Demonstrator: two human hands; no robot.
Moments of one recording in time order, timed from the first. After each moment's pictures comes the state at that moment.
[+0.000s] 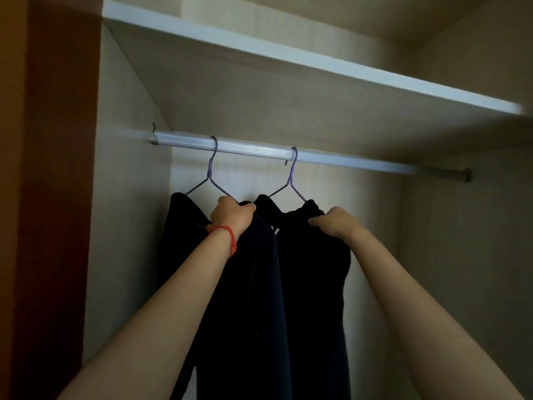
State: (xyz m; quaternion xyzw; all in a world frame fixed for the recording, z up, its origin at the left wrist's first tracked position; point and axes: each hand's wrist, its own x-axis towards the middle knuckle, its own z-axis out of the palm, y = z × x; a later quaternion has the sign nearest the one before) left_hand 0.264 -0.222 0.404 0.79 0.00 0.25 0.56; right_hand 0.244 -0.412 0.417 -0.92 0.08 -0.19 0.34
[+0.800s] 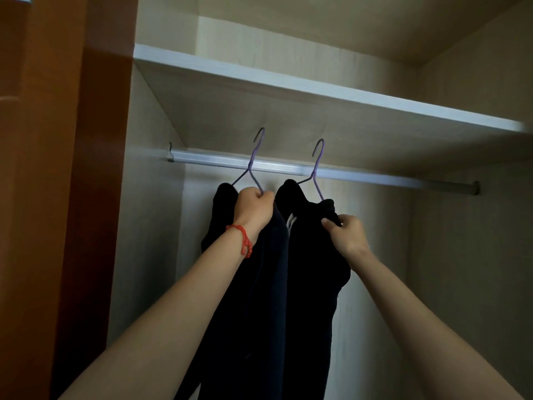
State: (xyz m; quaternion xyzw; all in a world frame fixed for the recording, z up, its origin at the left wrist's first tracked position) left_hand 0.222 -0.236 0.437 0.70 -0.12 0.31 0.63; right_hand 0.233 -0.409 0.405 -0.81 -0.01 -0.35 0.48
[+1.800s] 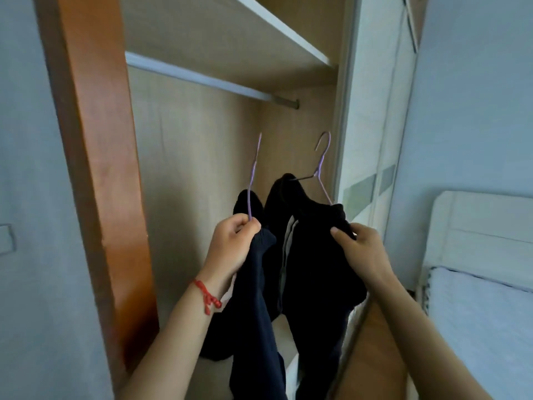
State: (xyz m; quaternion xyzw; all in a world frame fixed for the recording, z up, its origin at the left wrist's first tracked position) left_hand 0.070 -0.156 0.237 0.62 -0.39 -0.05 0.68; right_hand -0.075 -0.310 0.223 -0.75 0.30 -0.44 0.38
